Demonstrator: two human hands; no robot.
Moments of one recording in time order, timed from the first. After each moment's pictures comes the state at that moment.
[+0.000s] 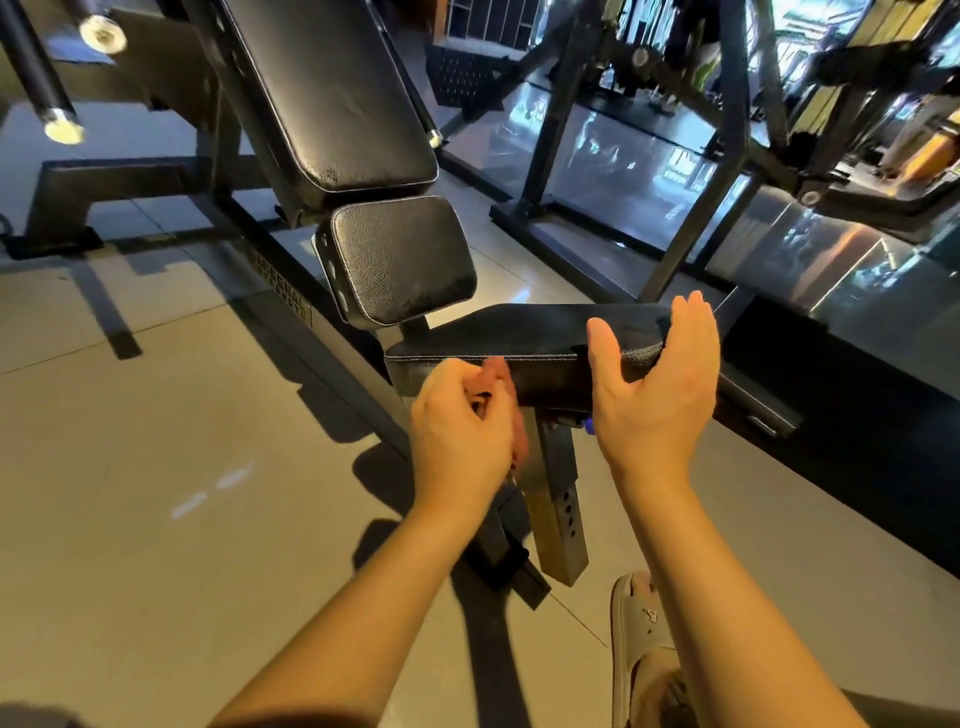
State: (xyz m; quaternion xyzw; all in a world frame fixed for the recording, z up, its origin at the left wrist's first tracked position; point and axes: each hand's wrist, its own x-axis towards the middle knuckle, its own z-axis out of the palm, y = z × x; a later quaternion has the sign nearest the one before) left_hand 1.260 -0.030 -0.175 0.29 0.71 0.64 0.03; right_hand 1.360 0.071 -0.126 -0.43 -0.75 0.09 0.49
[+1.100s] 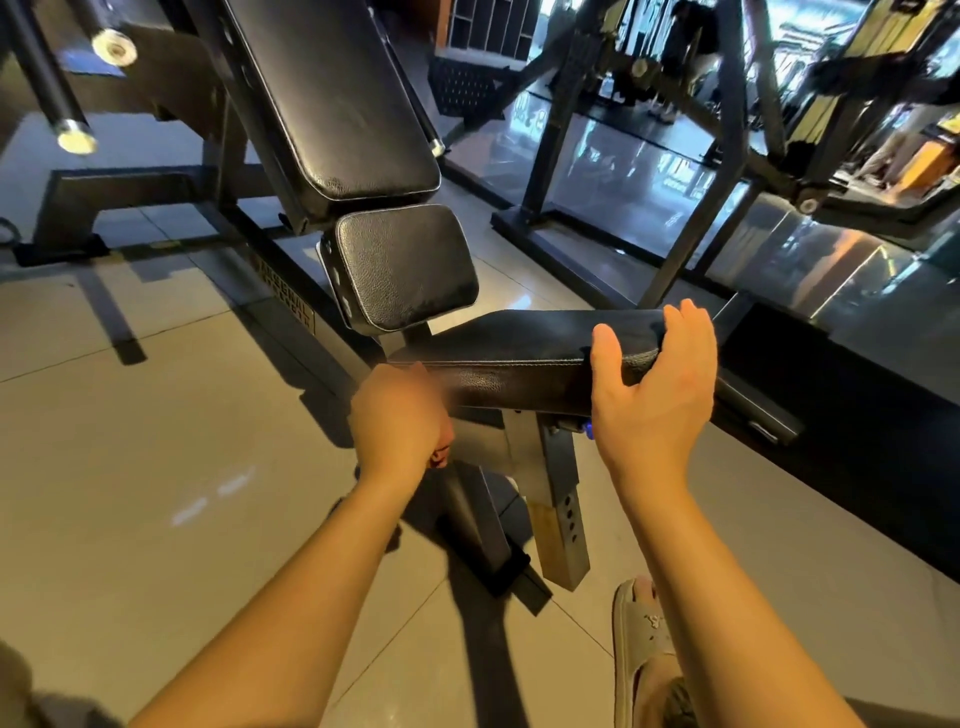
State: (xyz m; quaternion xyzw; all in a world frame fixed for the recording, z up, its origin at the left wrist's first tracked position) left_hand 1.199 -0.029 -0.197 0.18 0.80 0.57 0.06; right_hand 1.358 0.059 -0.121 -0.45 -0.74 0.10 0.50
